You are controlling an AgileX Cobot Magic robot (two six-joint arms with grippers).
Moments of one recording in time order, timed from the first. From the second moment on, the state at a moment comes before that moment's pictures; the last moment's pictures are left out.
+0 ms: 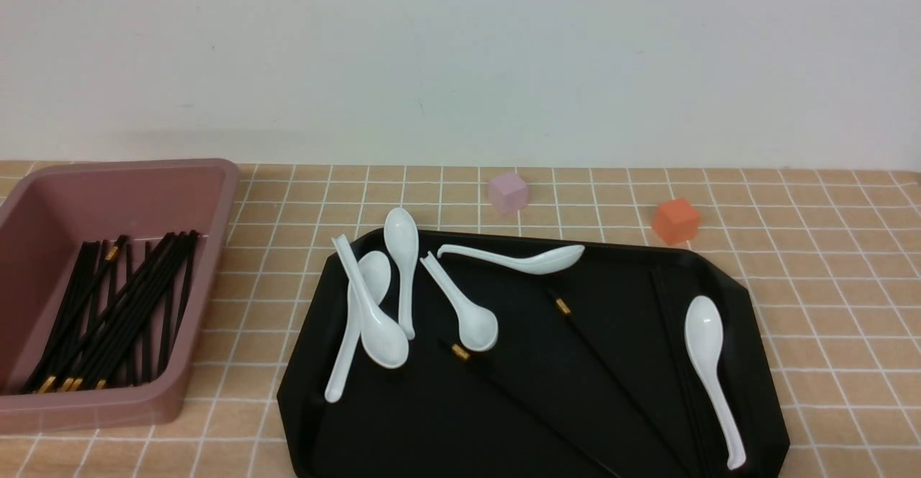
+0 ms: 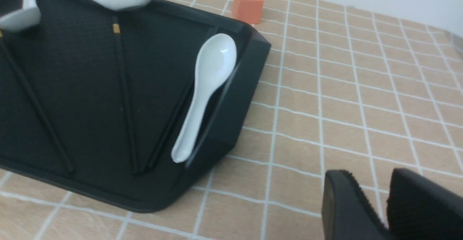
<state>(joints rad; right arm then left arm) 0.09 -0.01 0.02 -0.07 0.37 -0.06 -0.01 -0.01 0.03 -0.03 0.39 -0.18</state>
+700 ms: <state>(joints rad) 0.09 -0.01 0.02 0.61 0.17 0.31 -0.01 -0.01 0.03 -0.03 0.39 -0.18</state>
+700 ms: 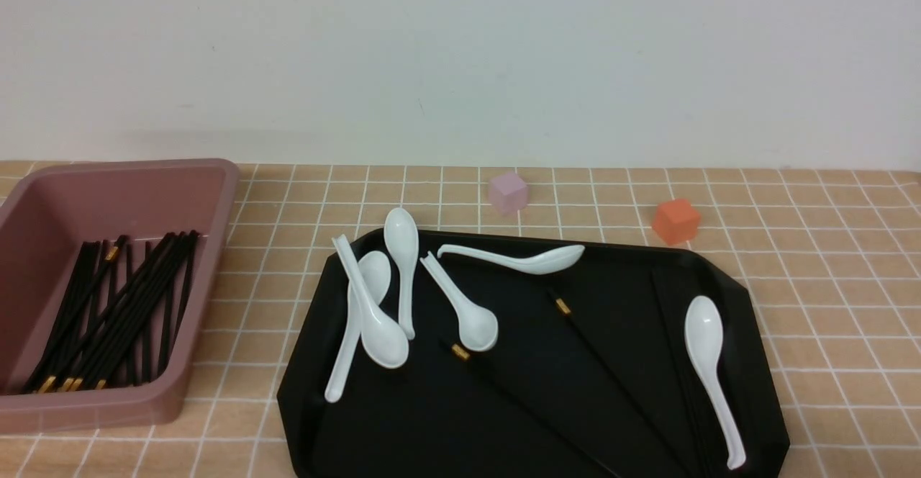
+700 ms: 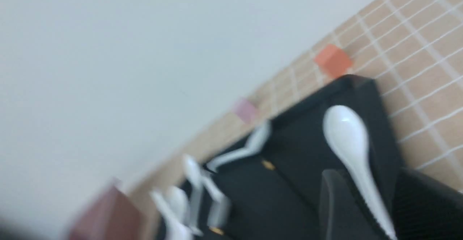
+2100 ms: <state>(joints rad) 0.39 1.75 -1.26 0.31 1.00 -0.28 -0.01 -0.01 0.03 -0.03 0.39 -0.18</state>
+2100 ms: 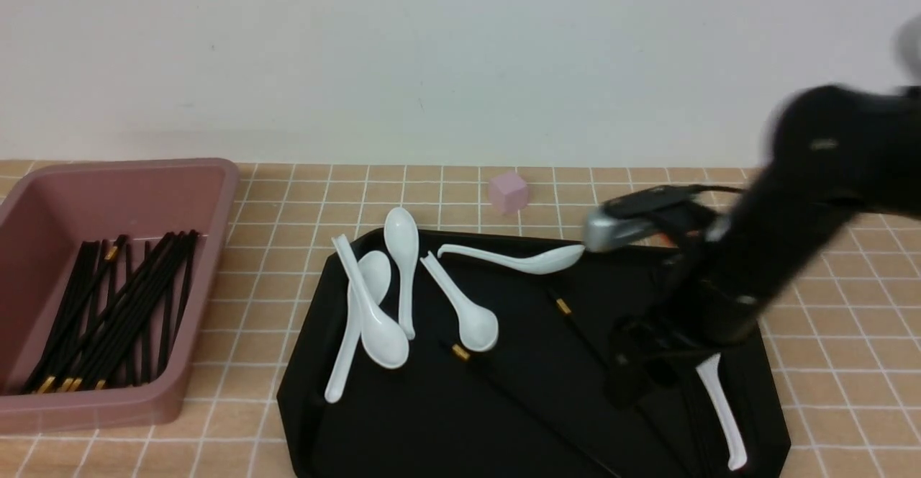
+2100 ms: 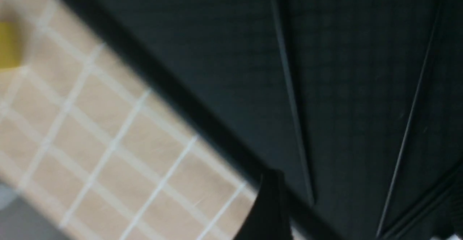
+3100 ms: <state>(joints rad) 0.39 2.12 -1.54 0.27 1.05 -0.20 -0.01 -0.01 0.03 -0.03 0.39 -0.18</state>
